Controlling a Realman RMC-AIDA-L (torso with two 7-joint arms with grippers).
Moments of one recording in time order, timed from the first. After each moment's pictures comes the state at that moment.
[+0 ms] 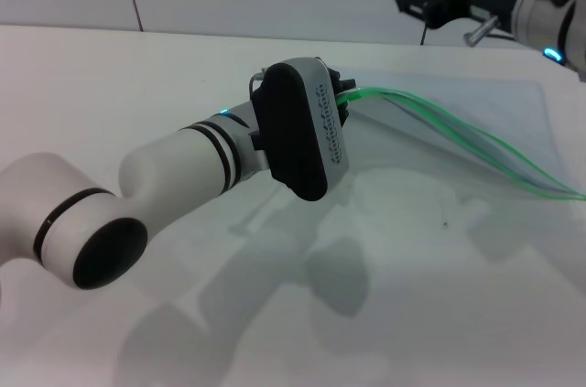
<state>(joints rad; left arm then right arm) -0.54 -2.03 2.16 0.98 -0.58 0.06 0.99 0.55 1.98 -1.72 -1.18 1.08 0.38 -1.02</state>
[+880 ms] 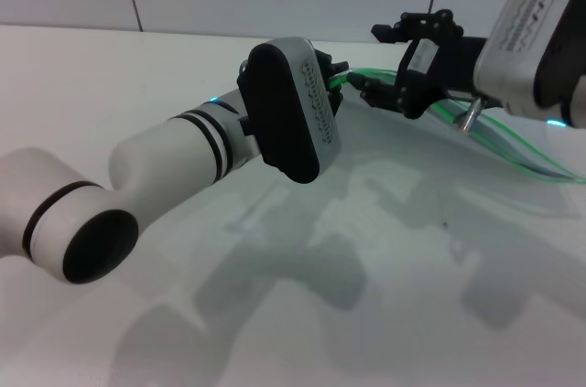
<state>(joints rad) -0.51 -2.02 2.12 1.02 -0.58 0.06 0.98 0.45 2.03 -1.63 -1.30 1.19 0.76 -1.45</state>
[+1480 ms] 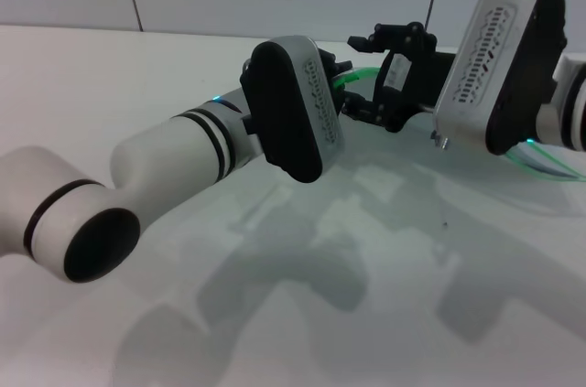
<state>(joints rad) -0.51 -2.02 2.12 1.03 -0.58 0.06 0.98 0.45 2.03 -1.74 -1.27 1.19 0.64 -1.55</state>
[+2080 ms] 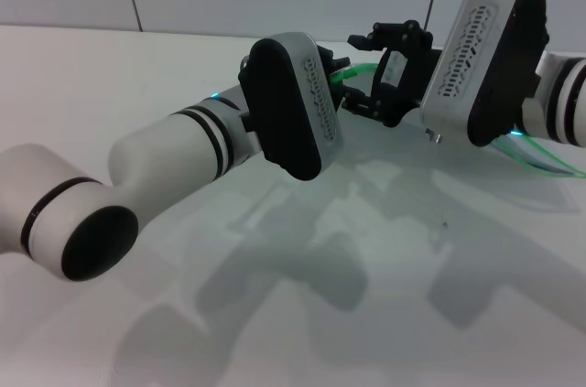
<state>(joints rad) -0.51 -2.02 2.12 1.05 -0.58 0.05 0.98 0.51 2.03 -1.75 -1.18 1.21 0.60 -1.57</state>
